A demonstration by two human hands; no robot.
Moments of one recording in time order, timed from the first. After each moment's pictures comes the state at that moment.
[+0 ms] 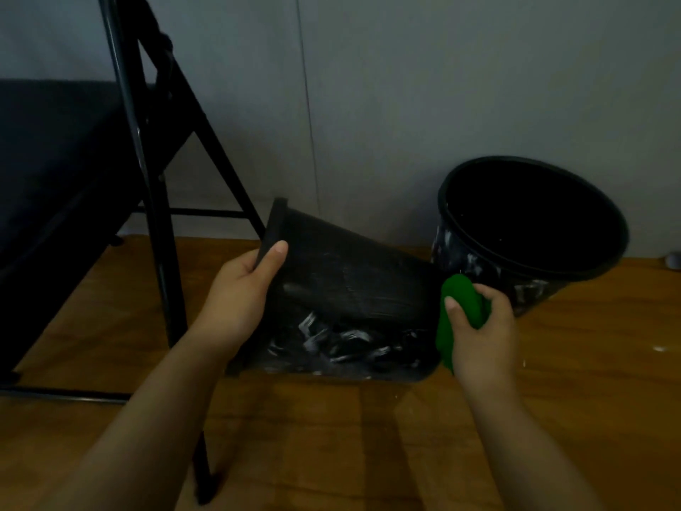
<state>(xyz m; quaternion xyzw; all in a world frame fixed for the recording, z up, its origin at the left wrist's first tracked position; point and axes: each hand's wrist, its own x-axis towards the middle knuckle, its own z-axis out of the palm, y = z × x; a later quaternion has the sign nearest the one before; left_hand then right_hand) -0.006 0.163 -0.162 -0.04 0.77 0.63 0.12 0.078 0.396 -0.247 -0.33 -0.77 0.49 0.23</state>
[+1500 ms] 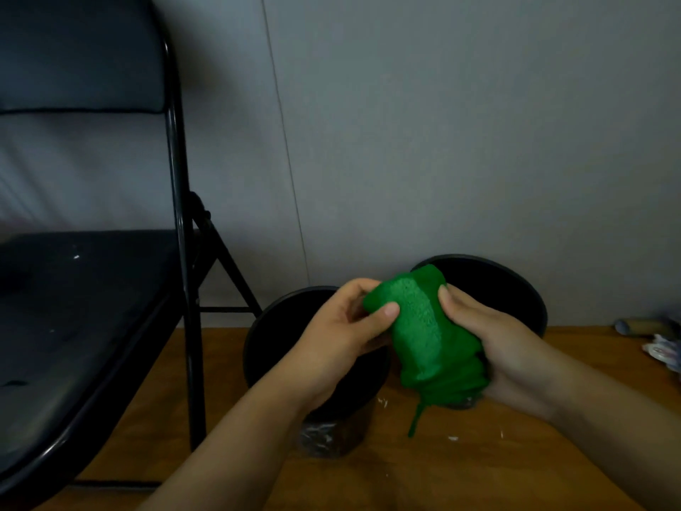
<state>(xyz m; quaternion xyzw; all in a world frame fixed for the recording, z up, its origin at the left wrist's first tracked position) 0.036 0.259 -0.052 0.18 0.57 0.77 0.24 0.103 0.427 -0.035 -0.05 -0.52 0.85 -0.07</state>
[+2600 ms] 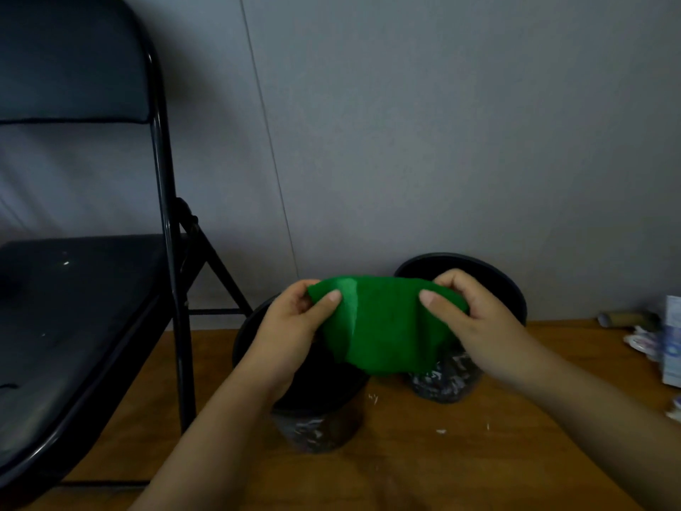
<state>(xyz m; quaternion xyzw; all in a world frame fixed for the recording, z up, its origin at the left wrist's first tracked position) 0.032 0.246 -0.047 0.10 0.64 0.75 0.14 0.107 0.460 -0.044 0.00 -0.82 0.57 0.11</state>
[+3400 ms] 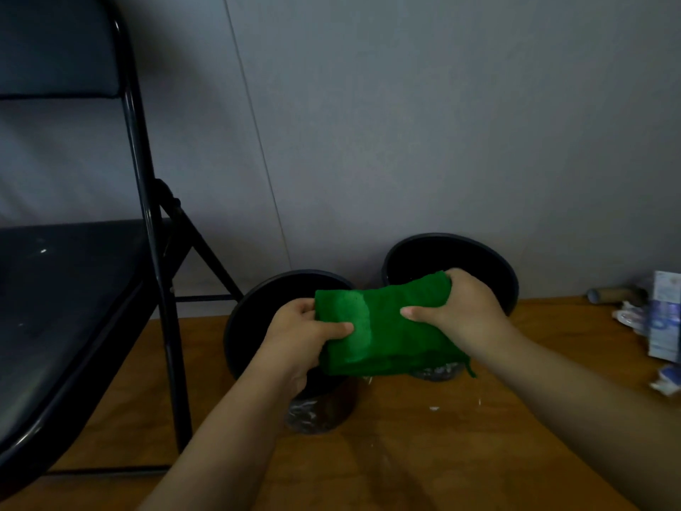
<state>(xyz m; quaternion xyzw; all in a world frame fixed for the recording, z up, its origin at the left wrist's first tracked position) 0.043 0.261 -0.067 -0.05 0.67 0.71 0.22 0.090 0.454 -0.063 -0.23 -0.87 0.43 0.08</state>
